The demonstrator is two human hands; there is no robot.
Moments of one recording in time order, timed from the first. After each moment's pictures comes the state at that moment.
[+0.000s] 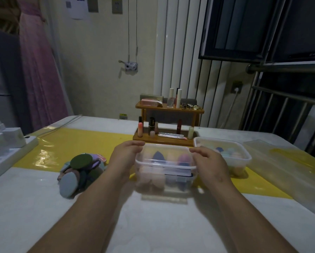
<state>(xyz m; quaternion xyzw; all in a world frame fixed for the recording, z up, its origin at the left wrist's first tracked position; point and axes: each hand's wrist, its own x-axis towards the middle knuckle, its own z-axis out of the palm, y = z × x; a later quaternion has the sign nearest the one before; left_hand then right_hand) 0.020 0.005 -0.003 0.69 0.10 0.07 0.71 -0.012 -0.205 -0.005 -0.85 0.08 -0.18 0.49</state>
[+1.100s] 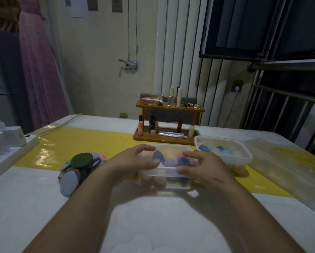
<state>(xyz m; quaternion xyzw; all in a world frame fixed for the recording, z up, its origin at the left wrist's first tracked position) 0.009 0.023 0.000 0.82 -0.09 -0.13 0.55 -0.028 -0.209 0.007 -0.91 -0.01 -0.04 0.41</state>
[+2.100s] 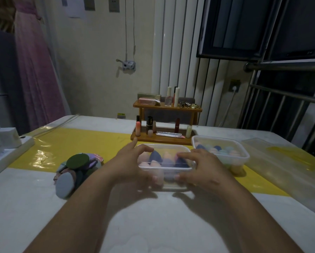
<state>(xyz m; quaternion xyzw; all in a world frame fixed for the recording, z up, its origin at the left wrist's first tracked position) 0.014 0.022 -0.001 0.95 -0.15 -0.02 0.26 -0.030 -0.209 0.012 -0.97 -0.04 -0.06 0.25</state>
